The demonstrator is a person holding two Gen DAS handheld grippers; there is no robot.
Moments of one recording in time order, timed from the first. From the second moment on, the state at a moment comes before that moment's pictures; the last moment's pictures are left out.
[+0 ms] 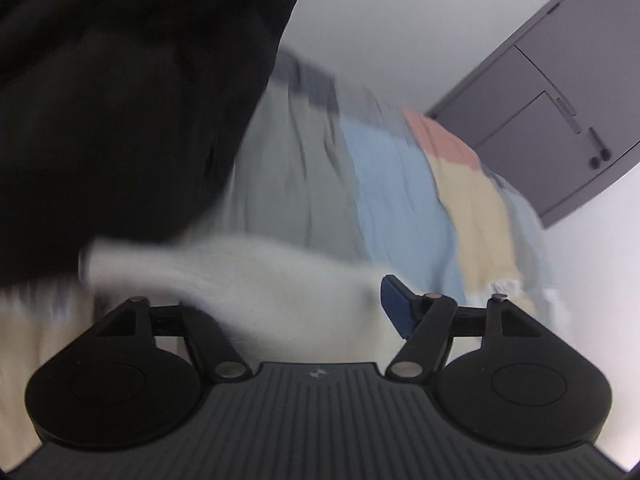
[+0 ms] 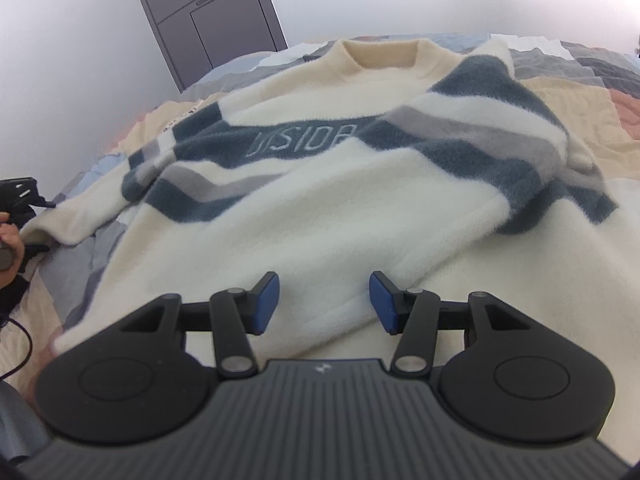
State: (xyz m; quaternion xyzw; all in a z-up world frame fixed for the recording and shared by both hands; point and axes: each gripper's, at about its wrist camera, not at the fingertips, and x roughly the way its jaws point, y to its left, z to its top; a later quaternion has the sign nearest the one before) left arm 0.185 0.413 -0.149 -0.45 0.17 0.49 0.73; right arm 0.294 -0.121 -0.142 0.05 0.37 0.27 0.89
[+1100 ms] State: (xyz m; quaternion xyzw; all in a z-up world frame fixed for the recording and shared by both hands) left arm 0.311 0.005 0.097 0.10 0.15 0.10 0.98; right arm 0.288 -0.210 -0.108 0.17 0.30 0.21 0.91
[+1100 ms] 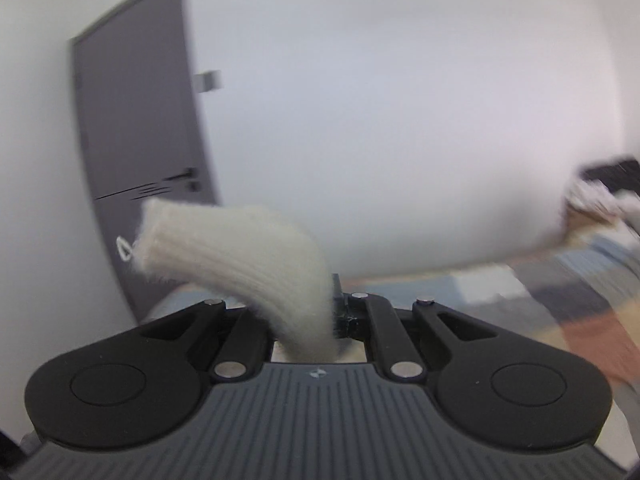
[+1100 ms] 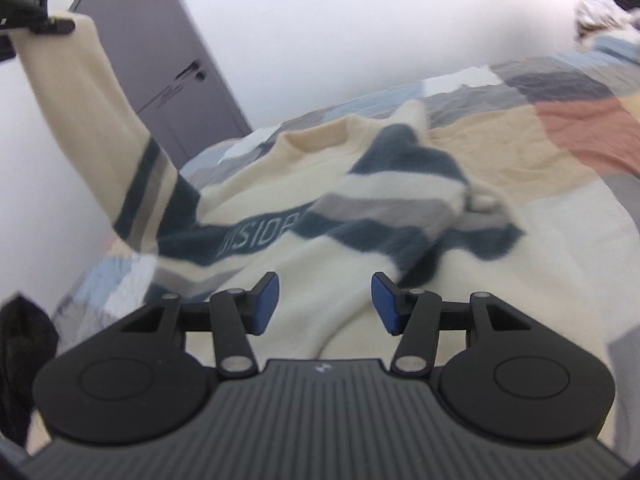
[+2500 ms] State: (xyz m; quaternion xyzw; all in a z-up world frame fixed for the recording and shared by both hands) left arm 0.198 0.052 -0.111 -0.13 0.39 -0.03 0.91; right arm 0.281 -0.224 -0.122 0.15 0.31 0.14 0.93
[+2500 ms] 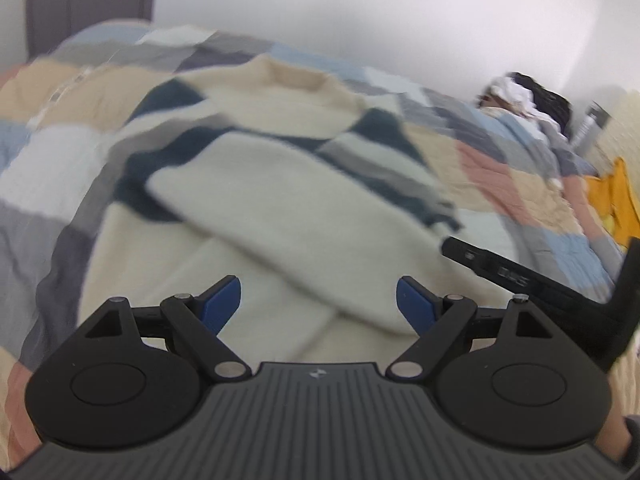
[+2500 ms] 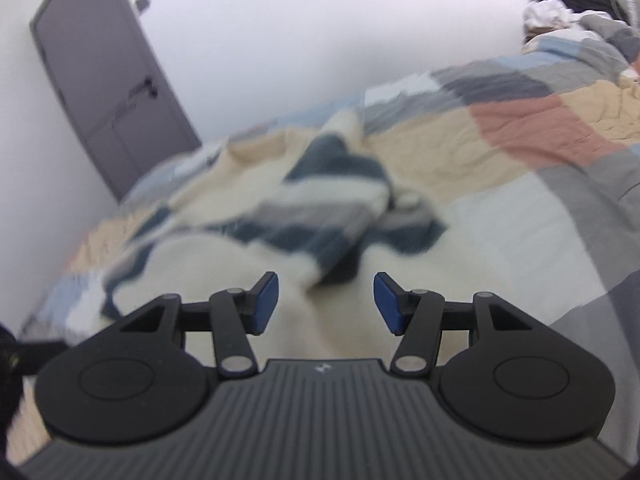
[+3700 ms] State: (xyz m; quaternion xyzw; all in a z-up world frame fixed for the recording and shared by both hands) left arm 0.234 0.166 -0.178 -0.27 0.41 0.08 0.87; right arm 0.309 -0.196 -0.150 0.10 0.37 0.13 0.91
